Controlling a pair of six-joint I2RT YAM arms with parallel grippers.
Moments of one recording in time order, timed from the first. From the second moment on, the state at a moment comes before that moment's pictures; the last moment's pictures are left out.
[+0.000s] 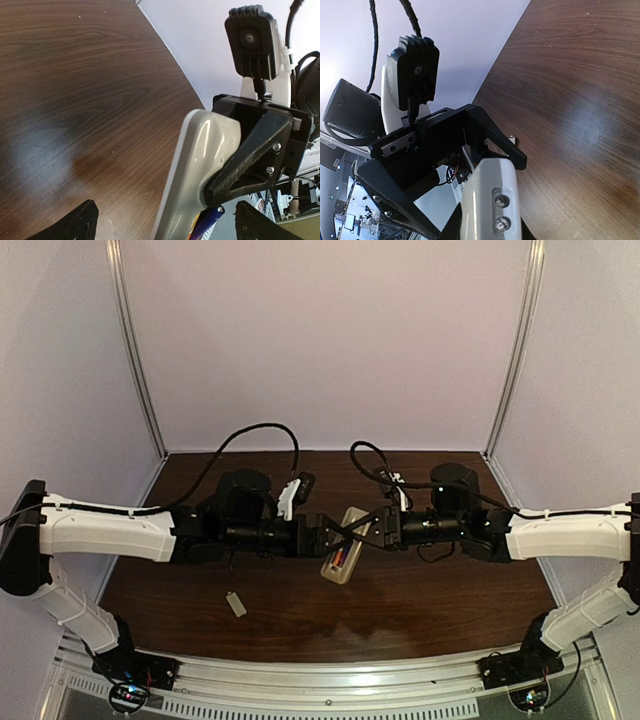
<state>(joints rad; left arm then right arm) -1.03 1.49 0.93 0.15 0.22 -0.78 0.82 1.35 0.76 0.29 -0.55 0.83</state>
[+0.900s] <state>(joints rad) -1.02 1.51 0.91 0.20 0.25 -0.84 0.82 1.34 0.77 0.28 -0.54 0.83</state>
